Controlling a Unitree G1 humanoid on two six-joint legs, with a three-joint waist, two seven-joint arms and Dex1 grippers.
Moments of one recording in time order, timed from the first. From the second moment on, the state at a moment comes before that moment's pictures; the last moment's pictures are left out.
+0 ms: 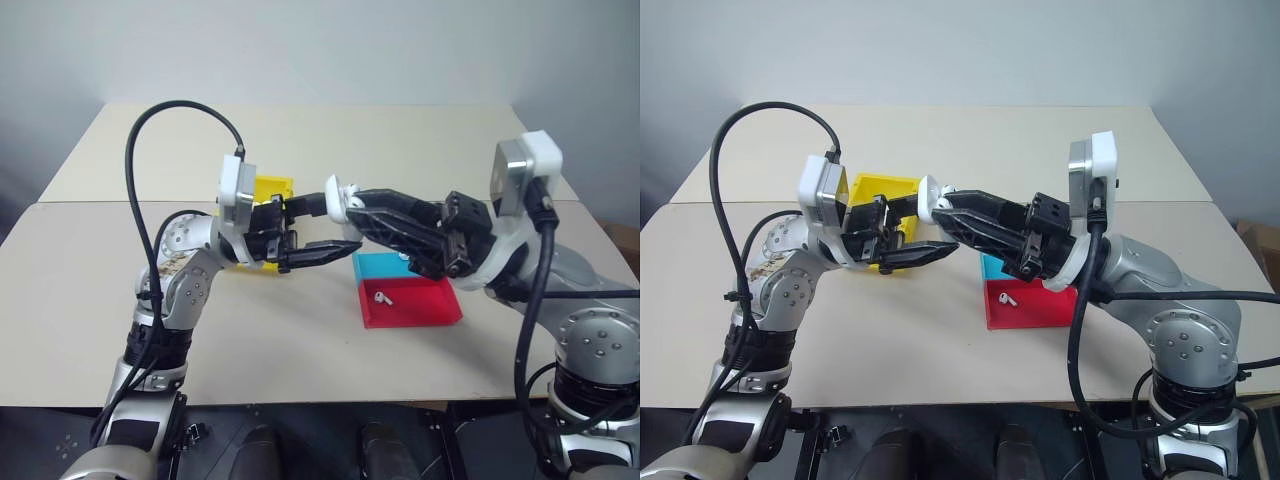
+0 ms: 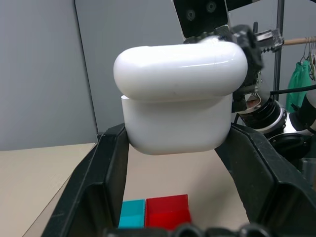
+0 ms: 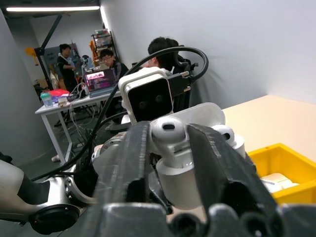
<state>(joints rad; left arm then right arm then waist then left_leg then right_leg) -0.66 0.41 -0.02 -0.11 -0.69 0.33 -1.20 -0.54 -0.56 -0.16 -0.60 1.25 0.81 0.49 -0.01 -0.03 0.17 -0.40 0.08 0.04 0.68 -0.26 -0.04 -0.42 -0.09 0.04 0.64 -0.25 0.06</state>
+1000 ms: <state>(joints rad) -0.73 0.45 -0.05 -0.01 -0.66 0.35 -1.33 -0.89 -0.88 -0.07 -0.34 0.97 0.72 0.92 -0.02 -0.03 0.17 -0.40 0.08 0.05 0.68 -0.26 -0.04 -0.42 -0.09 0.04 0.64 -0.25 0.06</state>
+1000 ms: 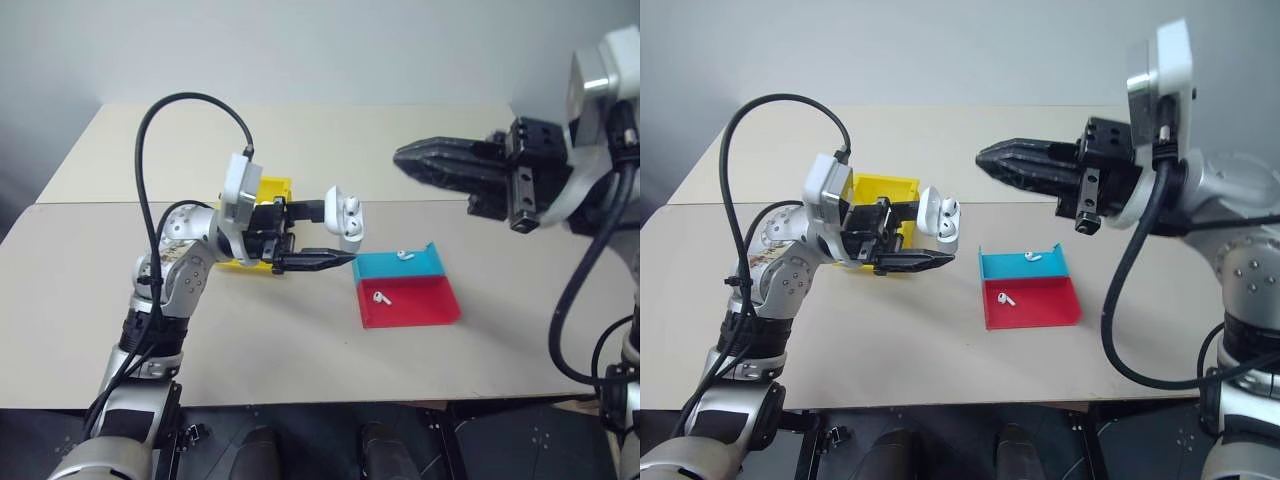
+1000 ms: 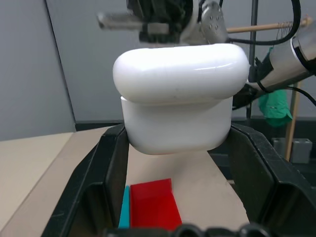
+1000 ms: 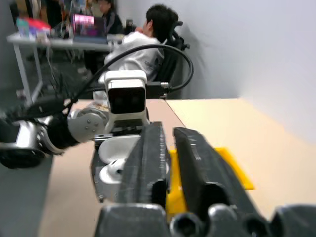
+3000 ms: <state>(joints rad) -0.70 0.40 -0.06 -0.02 -0.62 0.35 -1.28 -1.15 -0.82 0.18 -0.08 0.39 0.34 1.50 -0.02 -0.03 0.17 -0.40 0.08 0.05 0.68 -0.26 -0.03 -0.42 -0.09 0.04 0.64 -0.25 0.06</state>
